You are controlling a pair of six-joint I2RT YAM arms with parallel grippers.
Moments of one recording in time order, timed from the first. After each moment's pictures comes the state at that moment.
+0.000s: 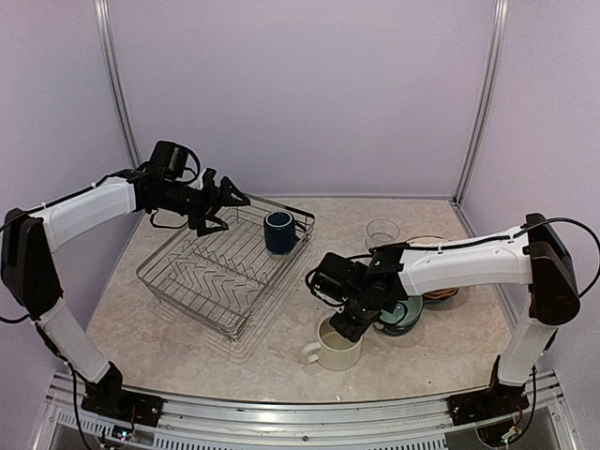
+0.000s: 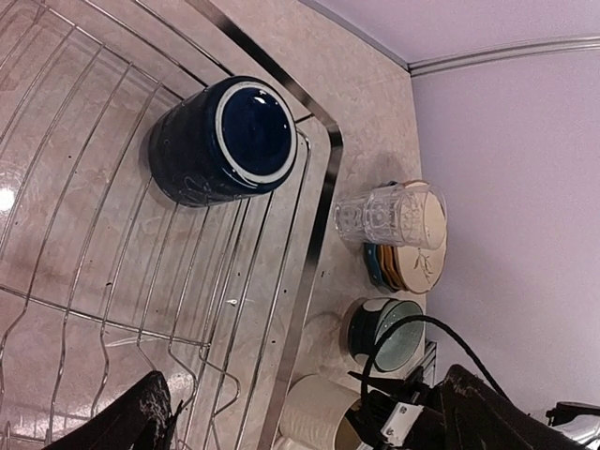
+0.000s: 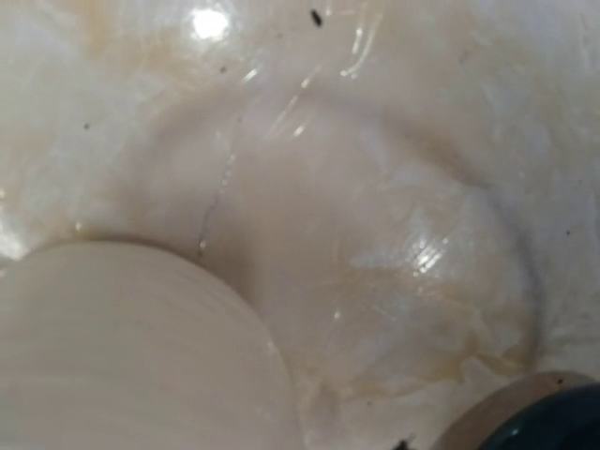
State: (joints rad) left arm -0.36 1.62 1.36 -0.46 0.58 -0.72; right arm 1.11 1.77 1.23 -0.78 0.28 0.21
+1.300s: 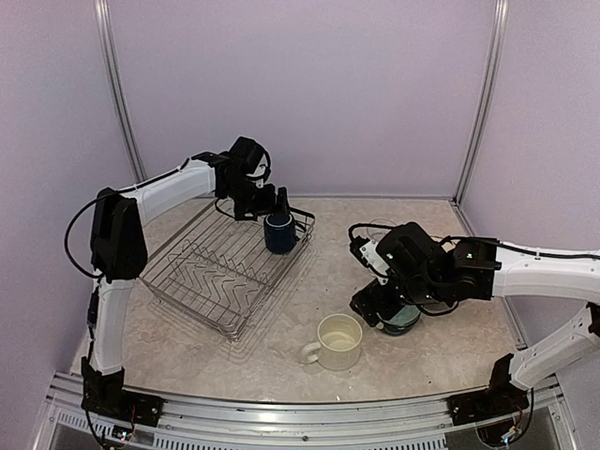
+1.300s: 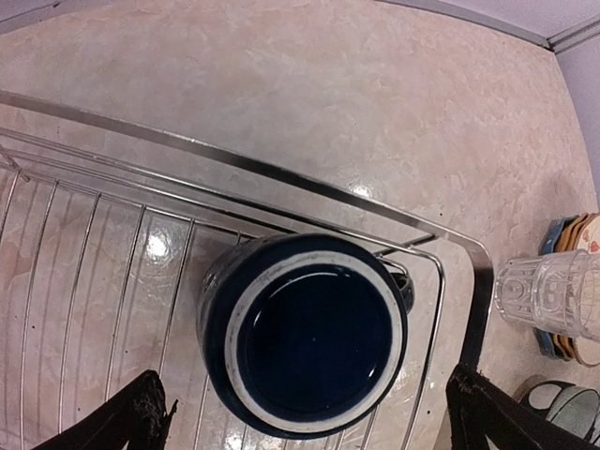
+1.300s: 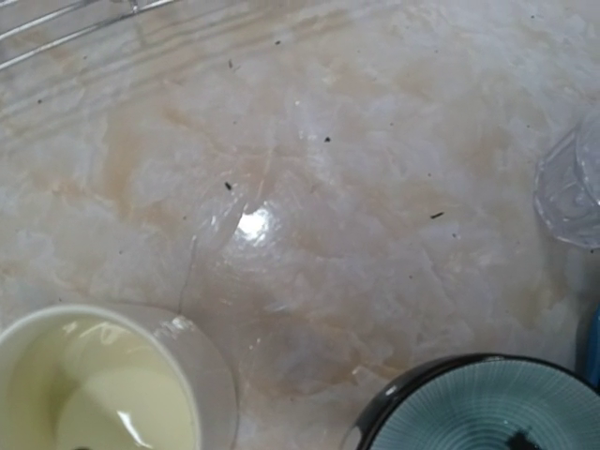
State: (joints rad) left arm -0.54 2.22 2.07 -0.77 0.13 -0.44; right arm 1.05 1.29 0.98 -0.58 0.29 0.24
